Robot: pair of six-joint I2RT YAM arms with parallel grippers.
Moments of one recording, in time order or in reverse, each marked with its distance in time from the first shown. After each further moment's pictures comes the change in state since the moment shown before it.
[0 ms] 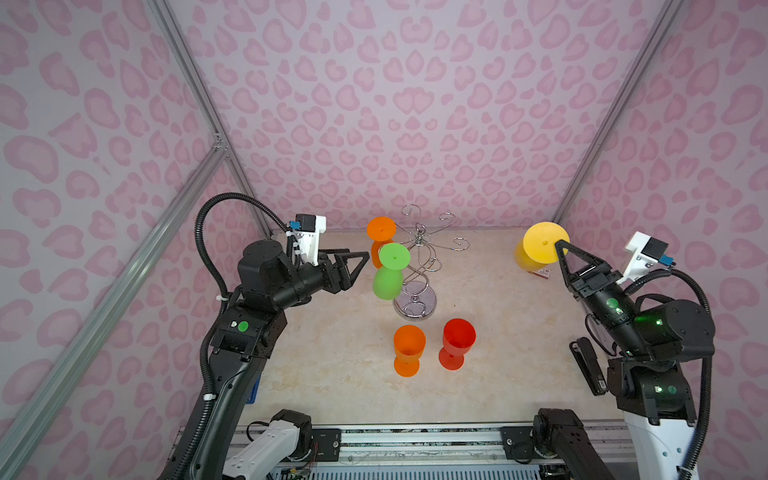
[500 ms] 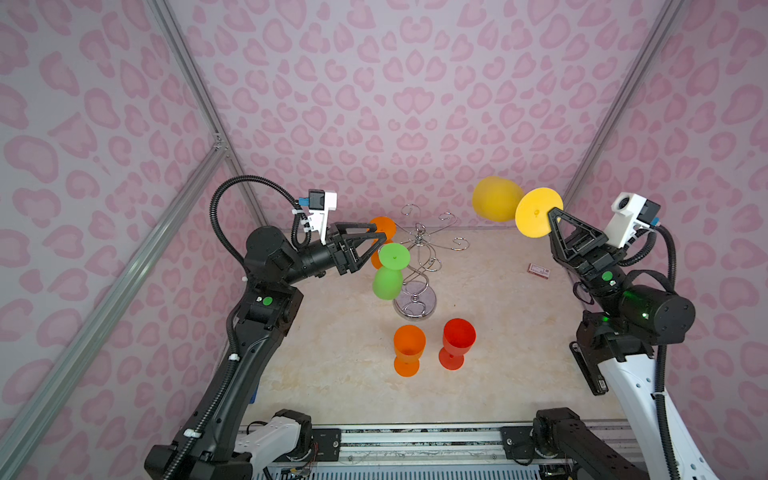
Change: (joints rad) left arm -0.019 0.180 -0.020 0.650 0.341 -0.266; right arm 0.227 0.282 0.009 0.894 -0.134 0.326
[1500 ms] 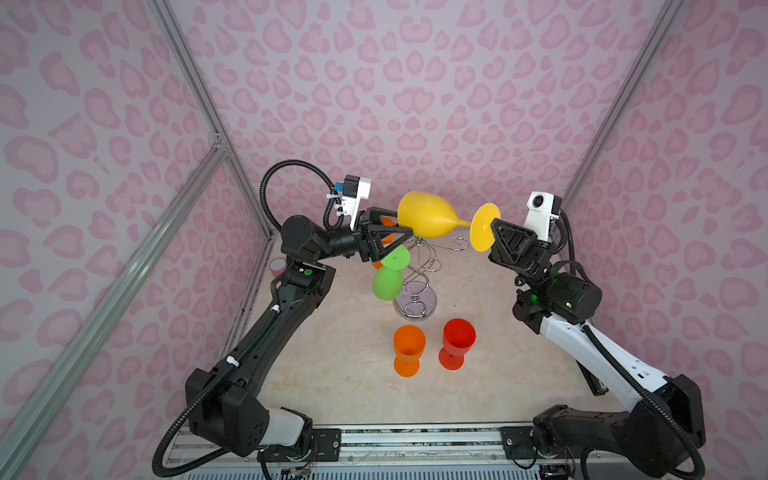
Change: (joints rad) left arm -0.106 0.238 0.065 0.433 0.148 -0.133; right arm 0.243 0.335 -0.072 0.617 0.035 0.309
